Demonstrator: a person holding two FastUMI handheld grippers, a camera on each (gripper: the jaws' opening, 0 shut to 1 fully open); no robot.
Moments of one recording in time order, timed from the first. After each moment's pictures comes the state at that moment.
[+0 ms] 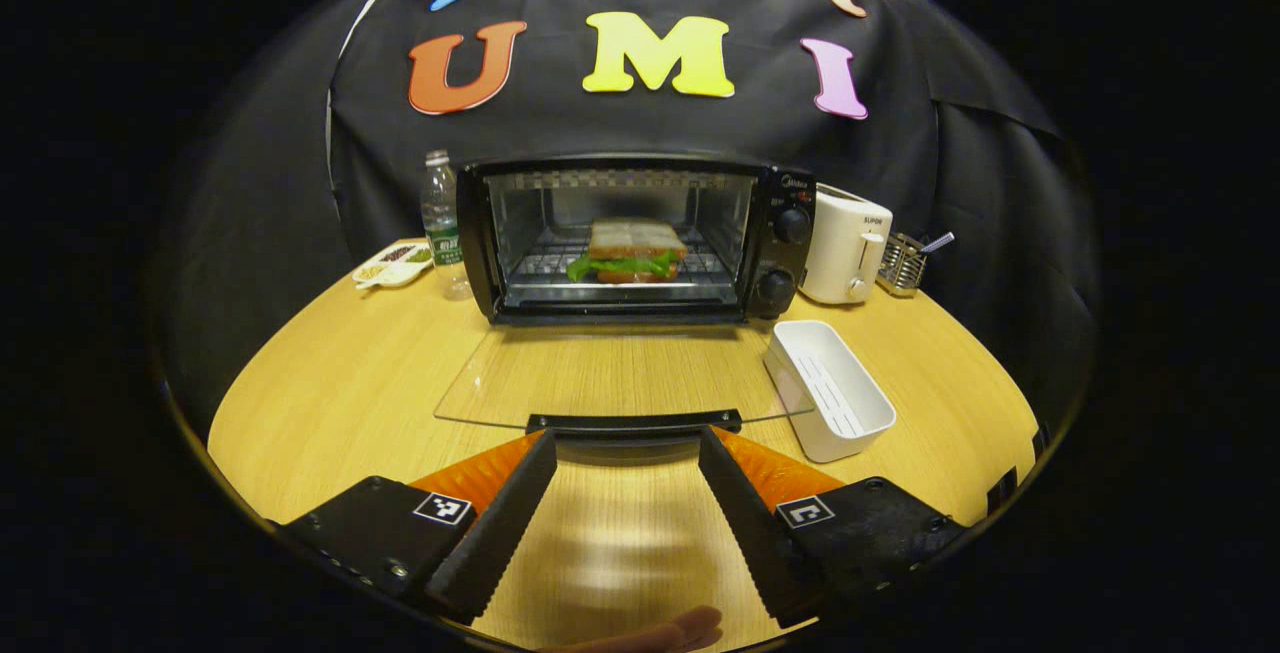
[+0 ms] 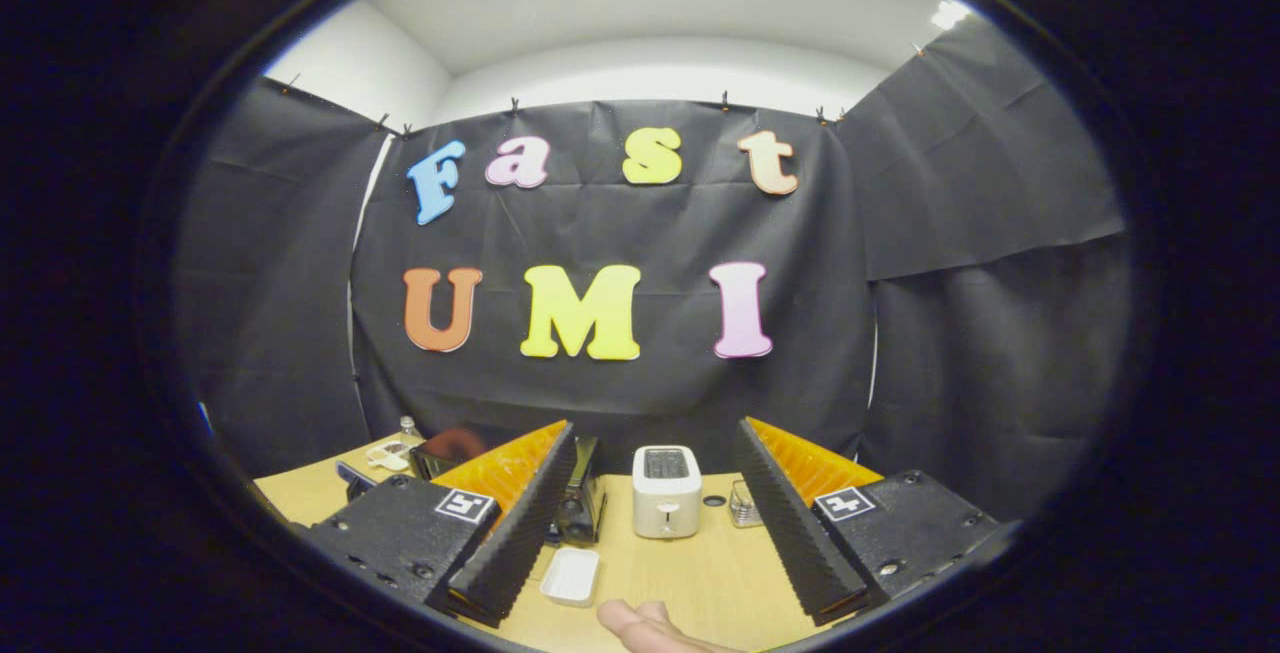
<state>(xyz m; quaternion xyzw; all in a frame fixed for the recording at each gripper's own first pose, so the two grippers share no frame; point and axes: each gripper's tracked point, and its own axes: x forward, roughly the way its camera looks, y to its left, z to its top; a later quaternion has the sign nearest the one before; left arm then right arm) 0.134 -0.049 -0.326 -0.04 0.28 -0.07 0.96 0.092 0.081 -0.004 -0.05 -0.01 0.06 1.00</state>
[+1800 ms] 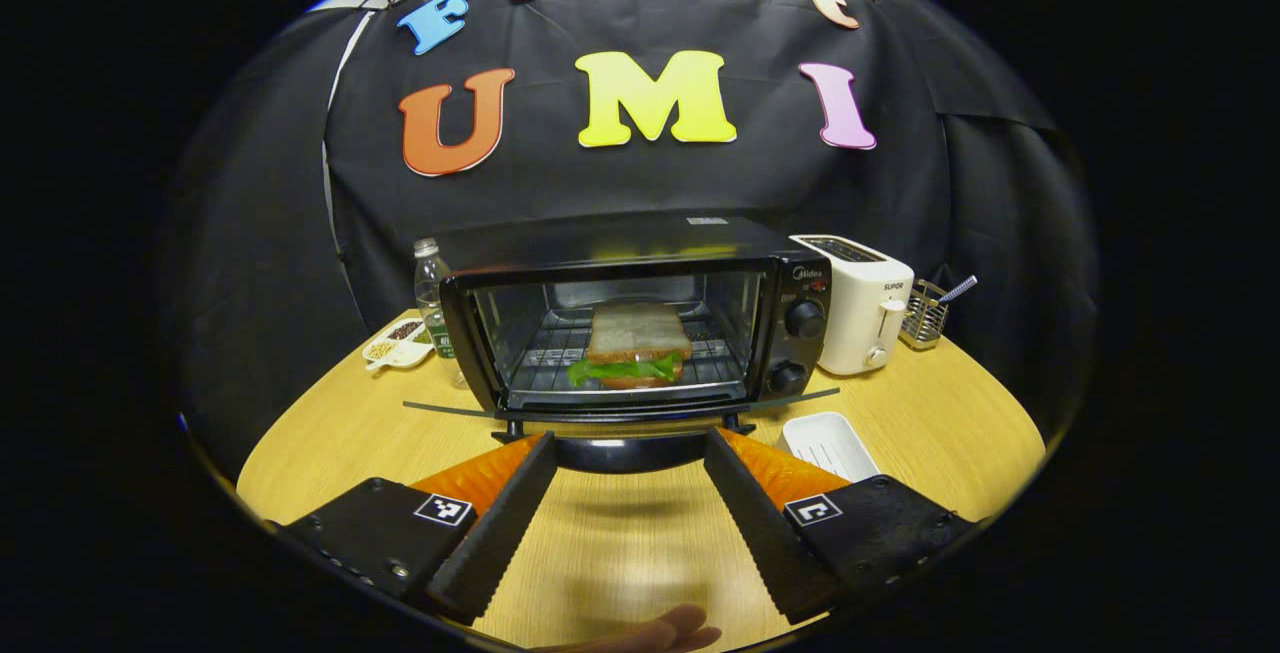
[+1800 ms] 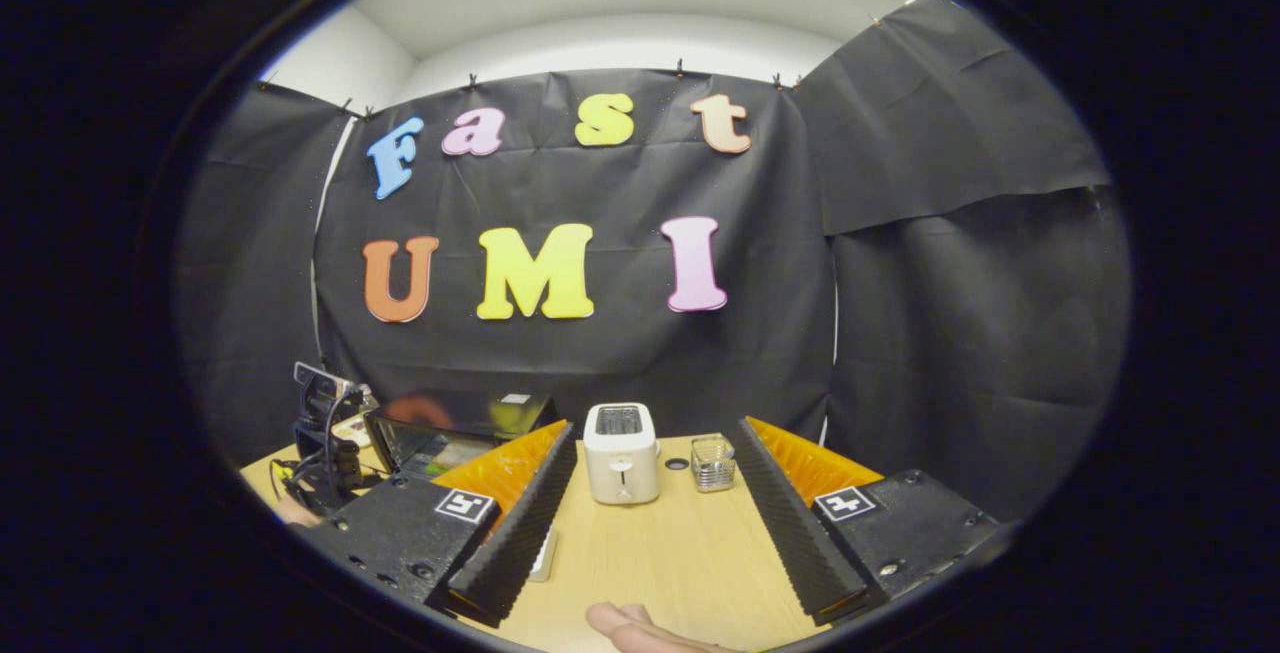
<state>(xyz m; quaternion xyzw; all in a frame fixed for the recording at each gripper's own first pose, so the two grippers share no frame) 0.204 -0.050 -0.250 -0.01 0.19 -0.05 0.98 0.095 0.021 -0.071 -0.03 0.04 0.01 1.00</state>
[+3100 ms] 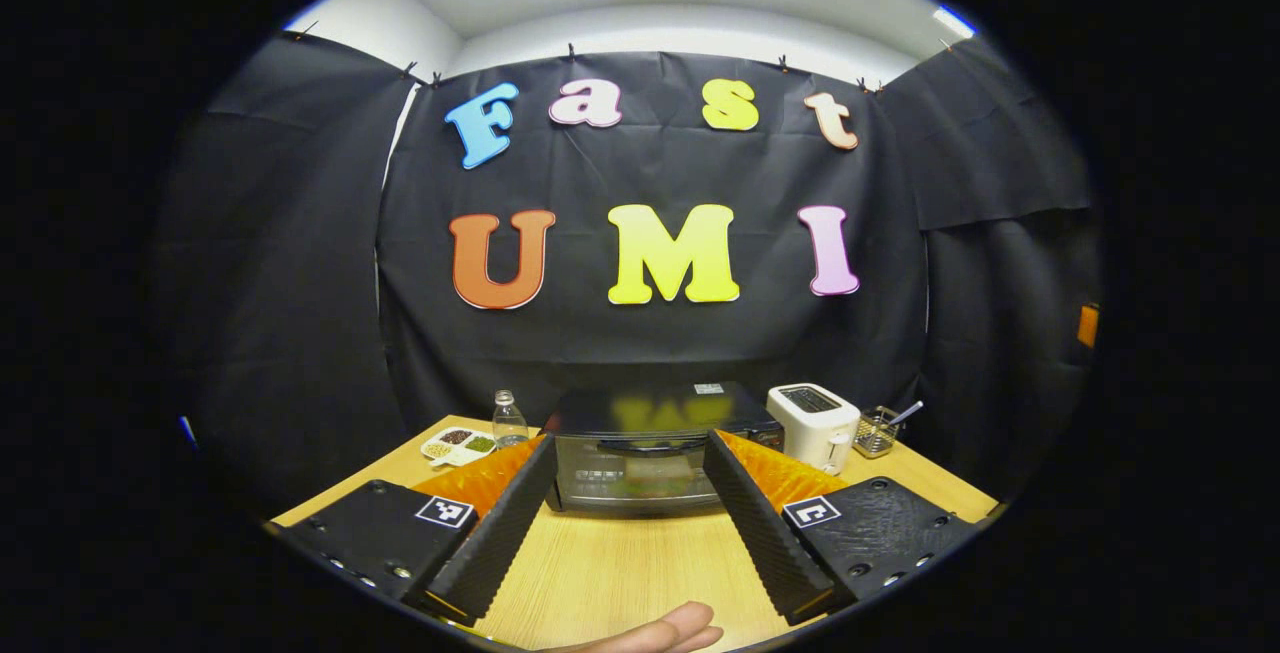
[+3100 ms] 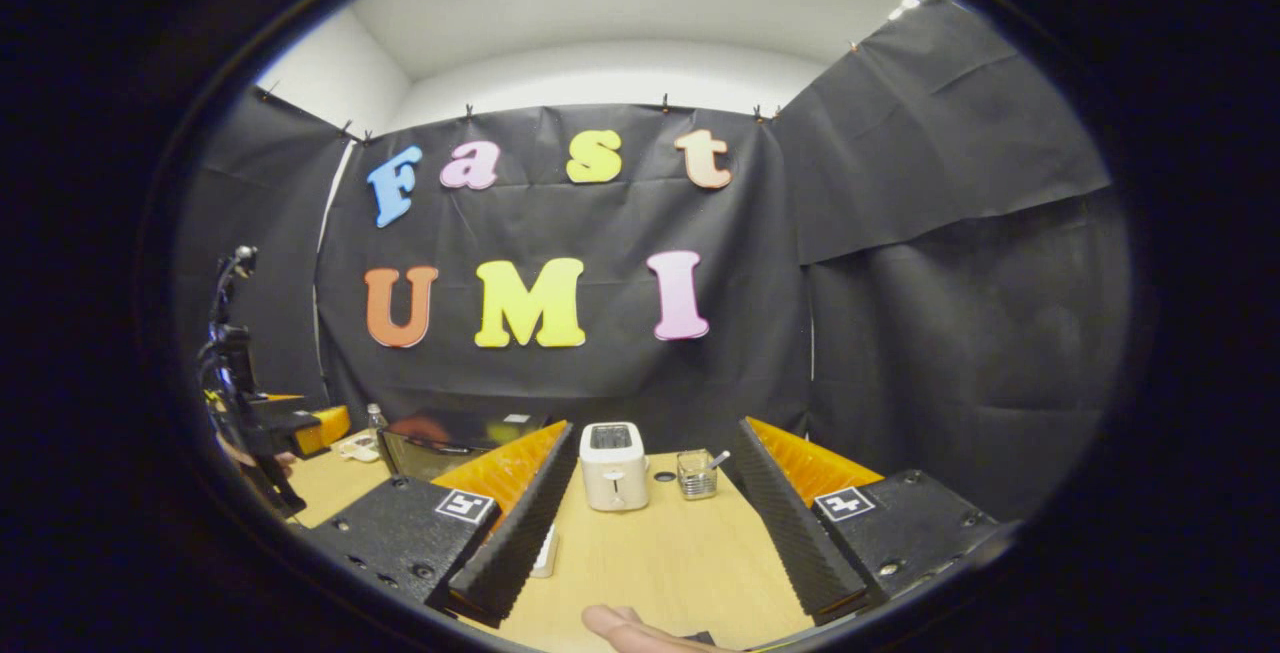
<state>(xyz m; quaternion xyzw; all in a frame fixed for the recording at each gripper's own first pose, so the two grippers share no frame) 0.092 0.001 -0.058 -0.03 0.01 -0.04 1.00 0.022 0.012 -0.040 -0.03 -0.01 -0.01 1.00</state>
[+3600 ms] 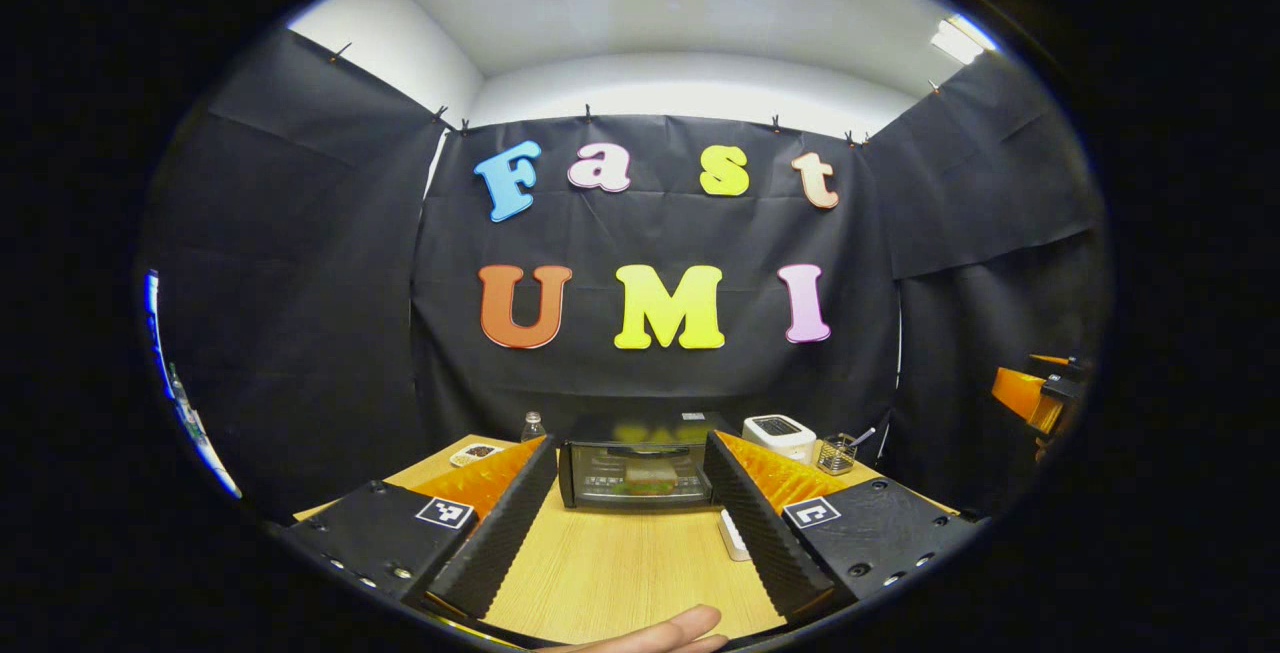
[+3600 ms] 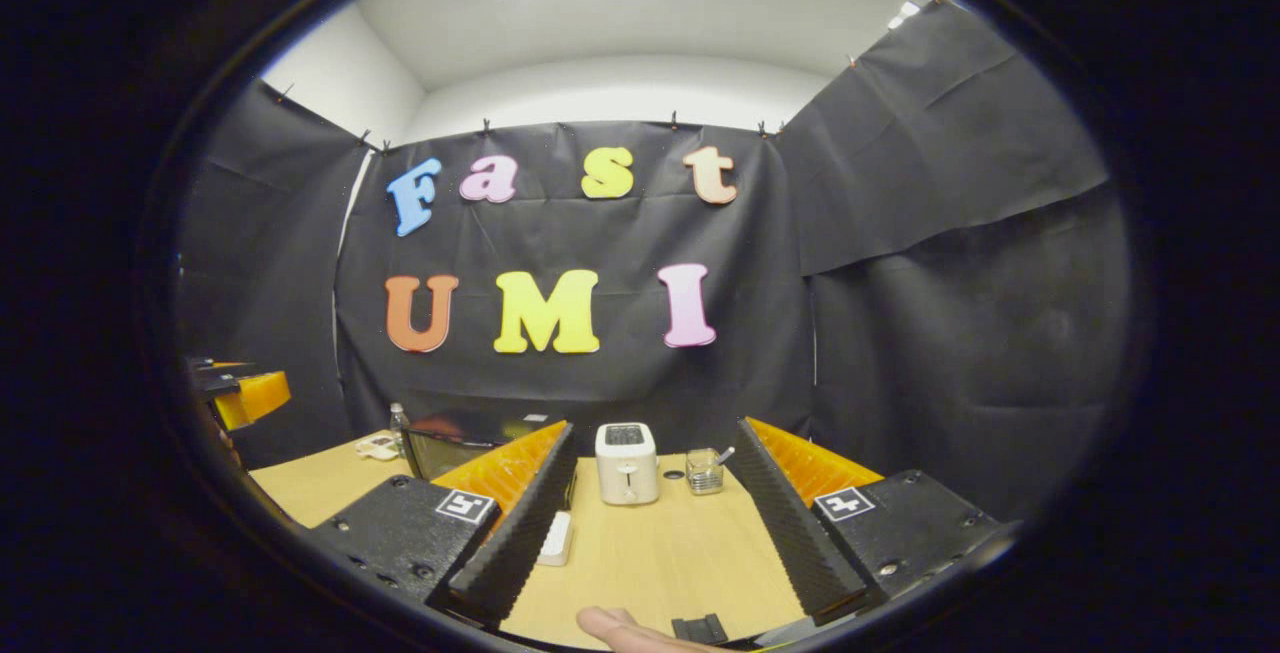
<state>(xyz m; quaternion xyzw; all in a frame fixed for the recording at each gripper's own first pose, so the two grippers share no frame) -0.049 0.022 -0.028 -0.06 -0.05 -0.02 1.00 -0.042 0.026 -0.047 -0.03 -0.04 0.01 1.00</state>
